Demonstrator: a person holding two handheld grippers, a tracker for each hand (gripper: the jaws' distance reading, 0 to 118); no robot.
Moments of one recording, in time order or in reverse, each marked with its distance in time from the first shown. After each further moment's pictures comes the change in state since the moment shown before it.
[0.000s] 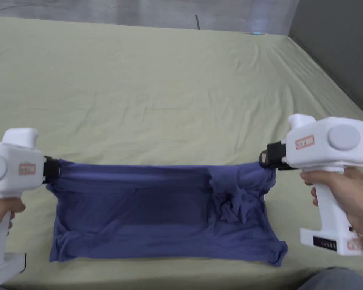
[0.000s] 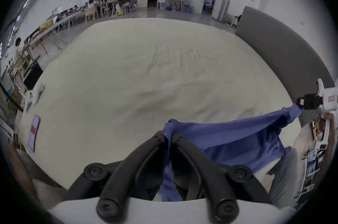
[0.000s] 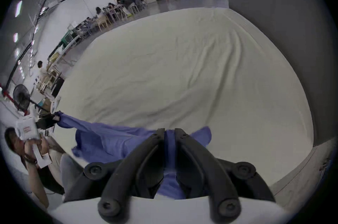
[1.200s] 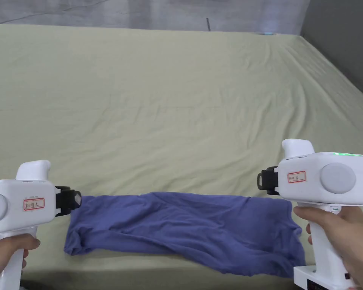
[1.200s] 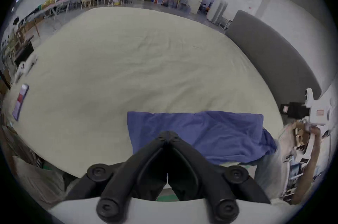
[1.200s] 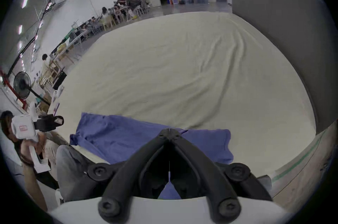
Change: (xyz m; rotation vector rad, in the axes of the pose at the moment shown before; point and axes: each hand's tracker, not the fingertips) left arm -0.010 -0.054 0.019 -0.043 -0.169 0.119; right arm -0.048 -0.053 -0.008 0.035 -0.005 0.043
